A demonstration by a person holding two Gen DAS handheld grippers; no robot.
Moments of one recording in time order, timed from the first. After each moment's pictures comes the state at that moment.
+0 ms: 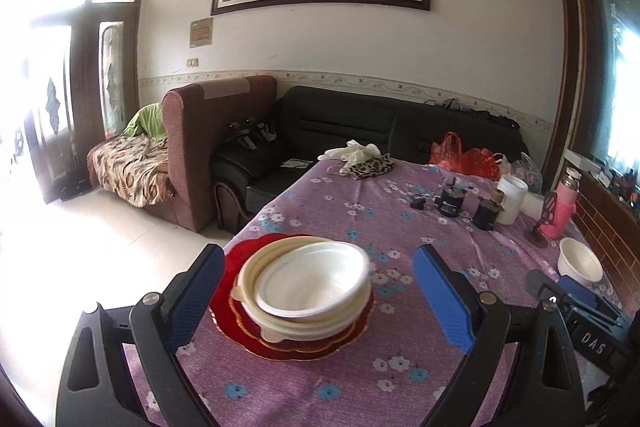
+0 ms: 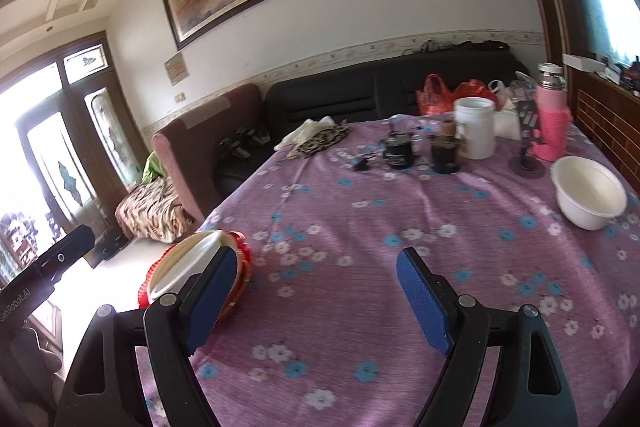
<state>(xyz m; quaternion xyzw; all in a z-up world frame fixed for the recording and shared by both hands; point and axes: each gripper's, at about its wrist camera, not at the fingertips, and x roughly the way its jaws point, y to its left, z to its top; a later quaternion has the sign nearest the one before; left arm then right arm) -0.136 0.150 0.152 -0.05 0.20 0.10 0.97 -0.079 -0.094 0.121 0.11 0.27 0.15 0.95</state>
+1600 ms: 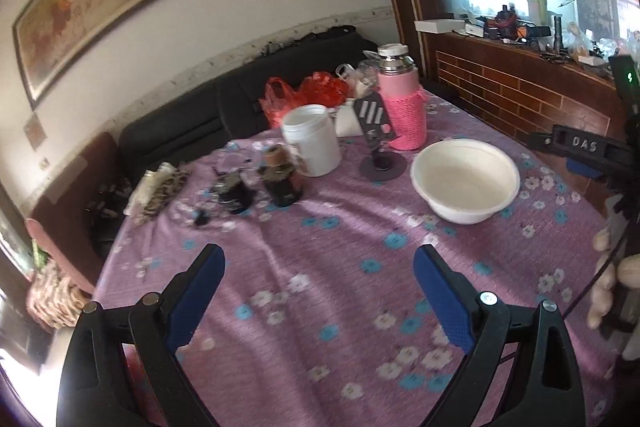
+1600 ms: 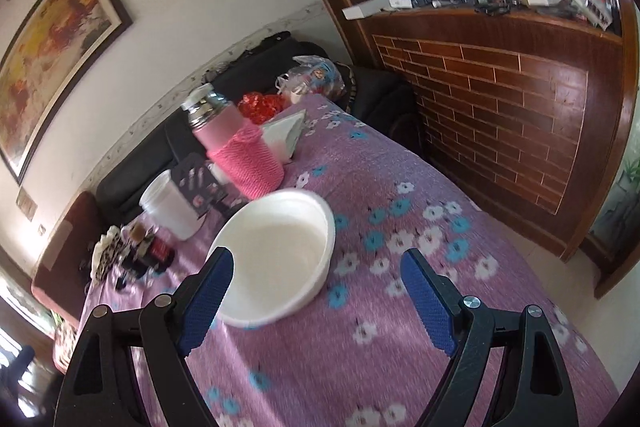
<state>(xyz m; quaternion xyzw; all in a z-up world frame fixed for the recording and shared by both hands) 0.011 -0.166 0.120 0.18 0.29 -0.14 0.93 0.002 -0.458 0.076 0.29 0.29 -0.13 0.90</state>
